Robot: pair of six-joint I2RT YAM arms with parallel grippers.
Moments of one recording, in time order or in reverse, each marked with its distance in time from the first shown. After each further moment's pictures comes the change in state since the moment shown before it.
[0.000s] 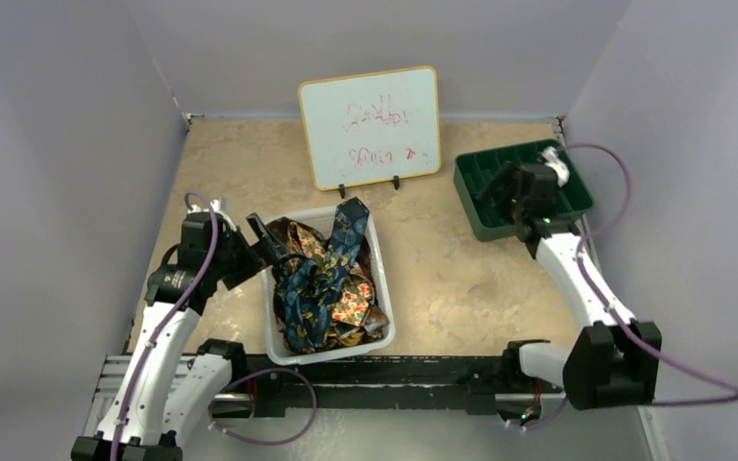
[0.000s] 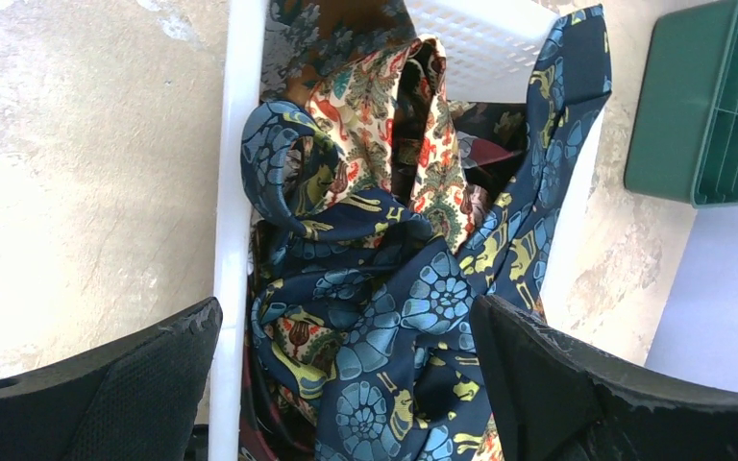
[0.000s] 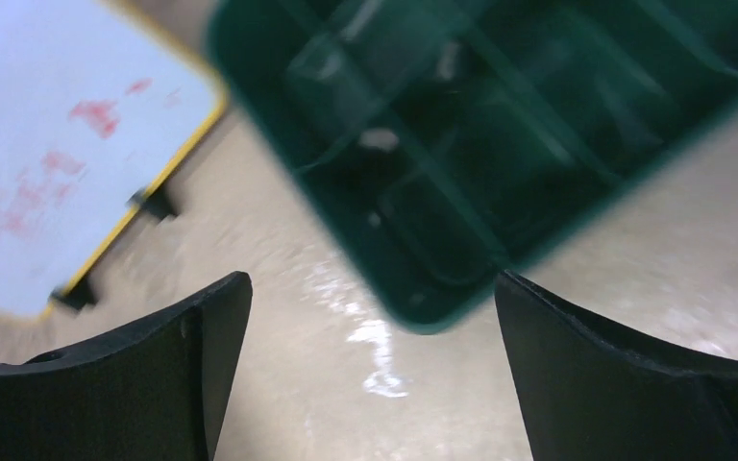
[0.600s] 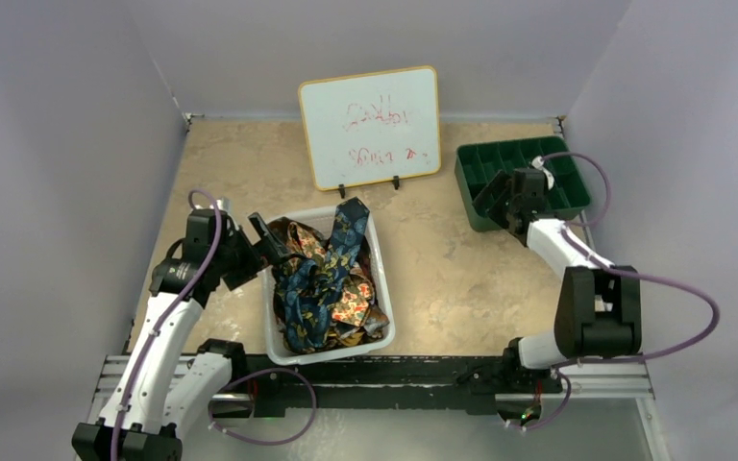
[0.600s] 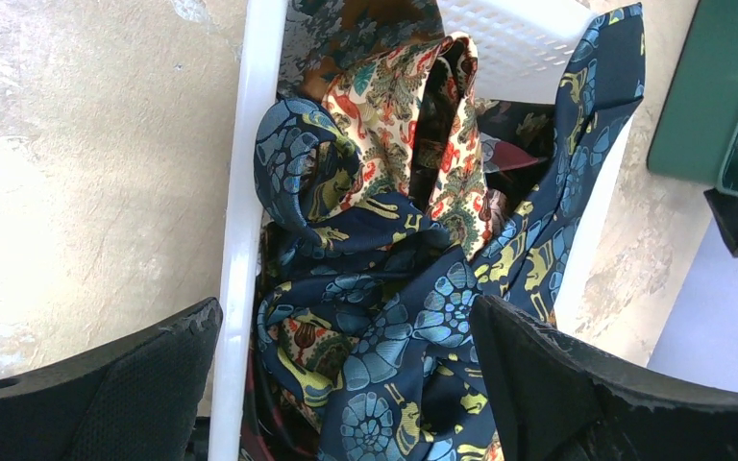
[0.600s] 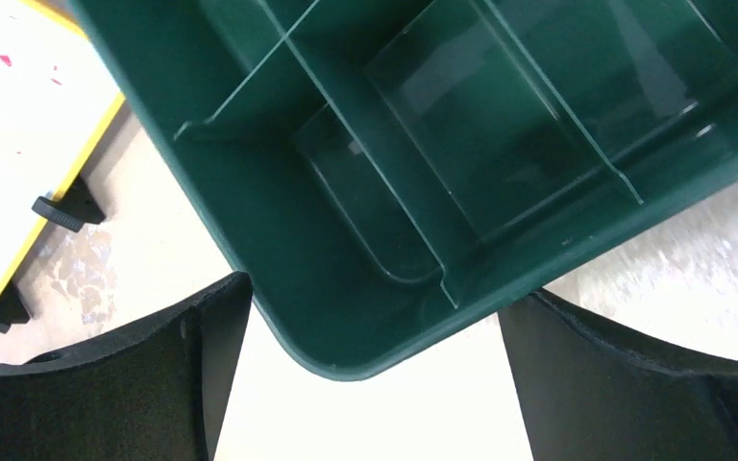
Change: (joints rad) left arm 0.000 0.048 0.000 -0.006 -0.013 -0.022; right arm -0.116 0.164 -0.114 0.160 -0.074 0.043
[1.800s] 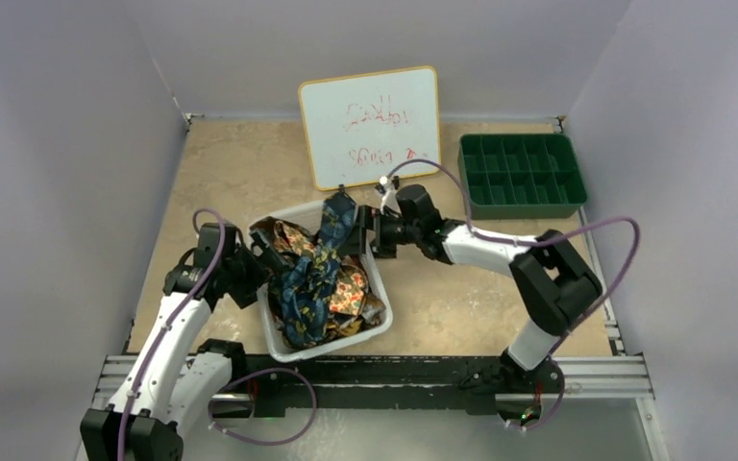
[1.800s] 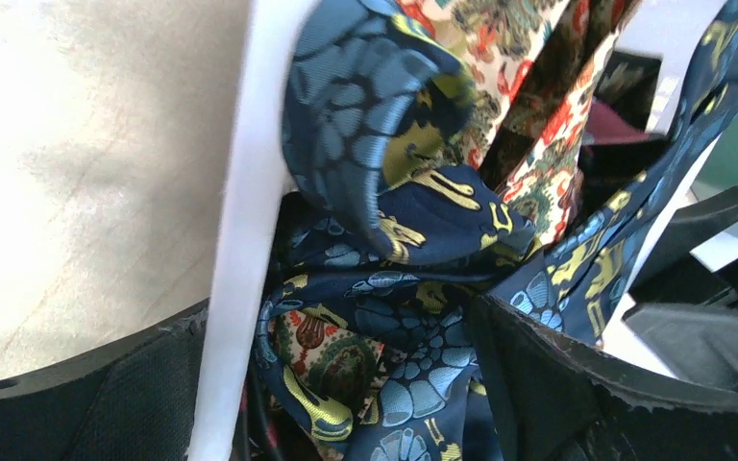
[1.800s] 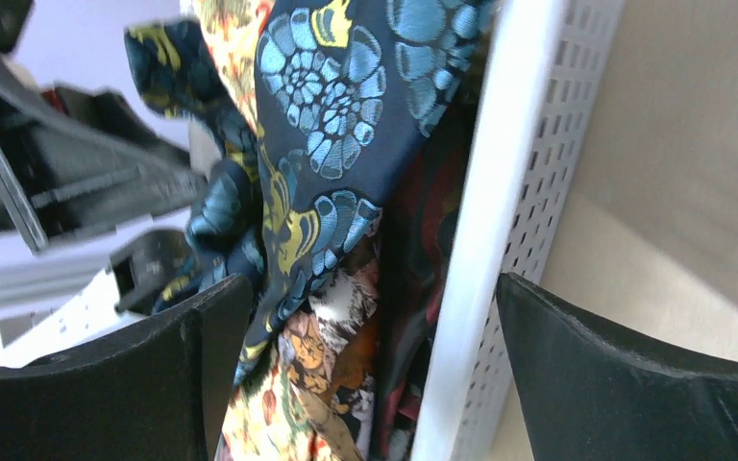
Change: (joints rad) left arm 0.002 0.014 -0.163 0.048 0.042 -0.183; right arm 0.674 0.220 0.065 0.317 -0.653 0.159
